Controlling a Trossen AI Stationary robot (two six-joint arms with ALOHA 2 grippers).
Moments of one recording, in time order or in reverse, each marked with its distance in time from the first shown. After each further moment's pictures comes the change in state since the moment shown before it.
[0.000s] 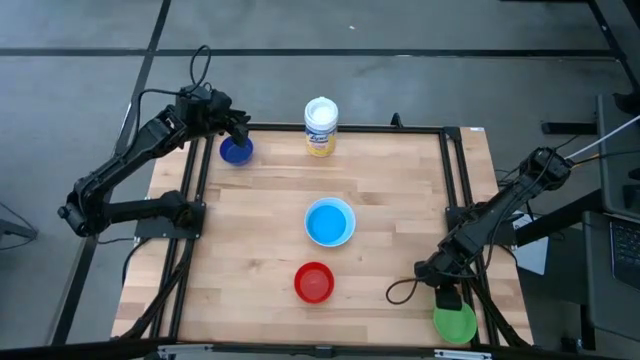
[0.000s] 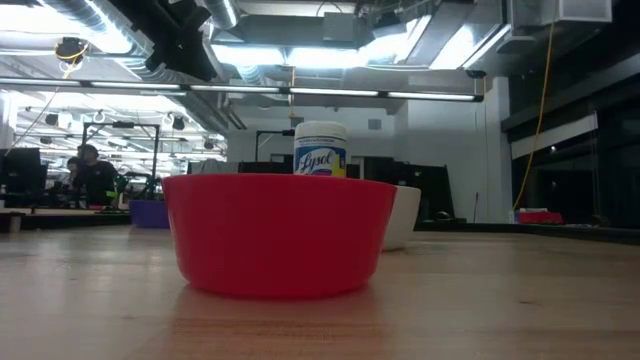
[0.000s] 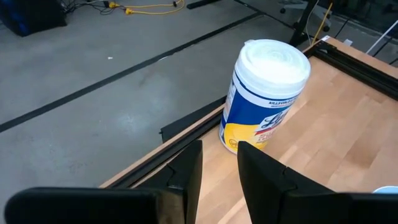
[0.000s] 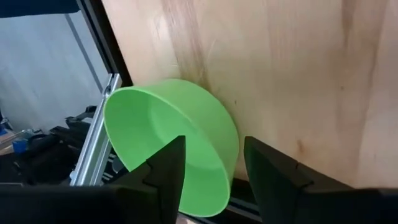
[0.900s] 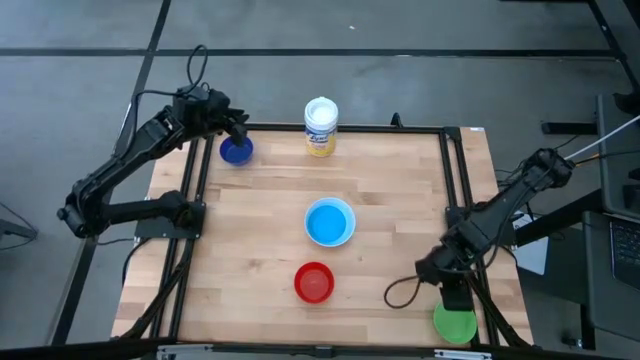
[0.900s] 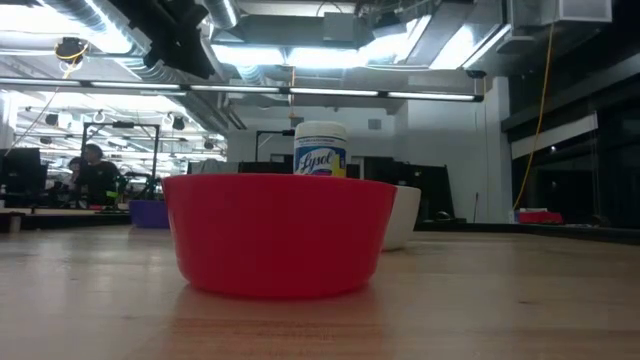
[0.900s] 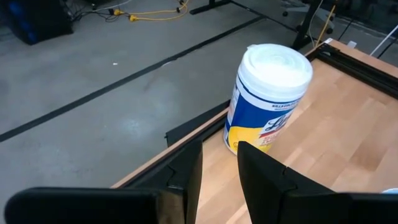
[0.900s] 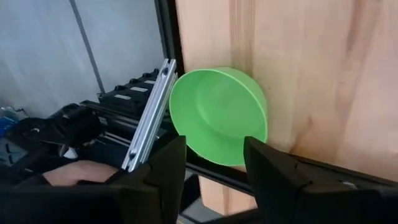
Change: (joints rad) left arm 0.000 -0.016 0.000 0.001 -0.017 0.019; right arm -0.048 0.000 0.370 -0.435 -0.013 -0.187
